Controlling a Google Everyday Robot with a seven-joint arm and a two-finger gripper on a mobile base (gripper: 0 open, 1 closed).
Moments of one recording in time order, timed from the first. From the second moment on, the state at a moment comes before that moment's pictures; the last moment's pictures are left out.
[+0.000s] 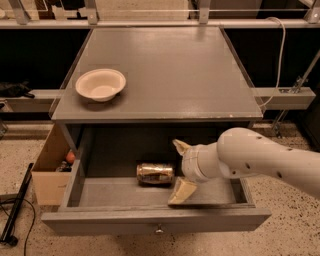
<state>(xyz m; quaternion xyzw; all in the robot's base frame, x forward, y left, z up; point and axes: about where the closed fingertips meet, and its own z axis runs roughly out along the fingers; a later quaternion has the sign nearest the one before) 0.492 -0.040 0.679 -0.66 0.67 0.08 0.34</state>
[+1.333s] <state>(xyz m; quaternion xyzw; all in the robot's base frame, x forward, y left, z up) 0.534 -0.014 0.639 -0.67 0.66 0.08 0.34</state>
